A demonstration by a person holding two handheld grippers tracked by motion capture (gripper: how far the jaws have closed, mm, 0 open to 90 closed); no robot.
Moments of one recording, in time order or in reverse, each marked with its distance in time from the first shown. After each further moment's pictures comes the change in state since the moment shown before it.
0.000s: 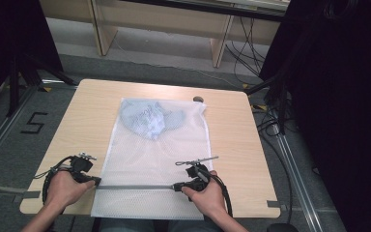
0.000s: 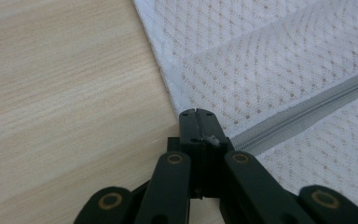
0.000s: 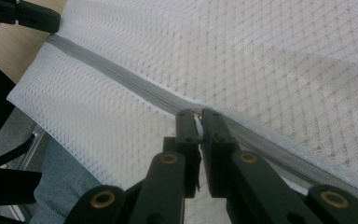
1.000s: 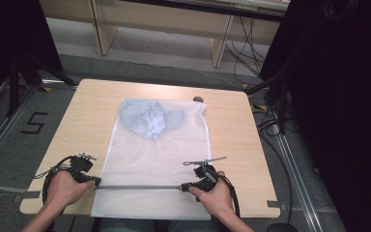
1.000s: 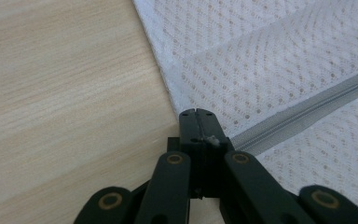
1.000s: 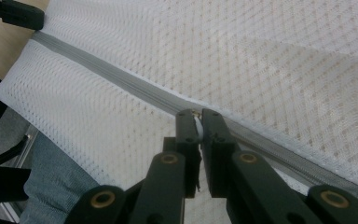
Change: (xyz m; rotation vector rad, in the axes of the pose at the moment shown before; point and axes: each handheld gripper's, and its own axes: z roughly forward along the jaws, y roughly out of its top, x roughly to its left) left arm 0.000 0.000 0.000 0.002 0.001 -0.001; right arm -0.014 -0.005 -0.014 0.001 -0.035 0.017
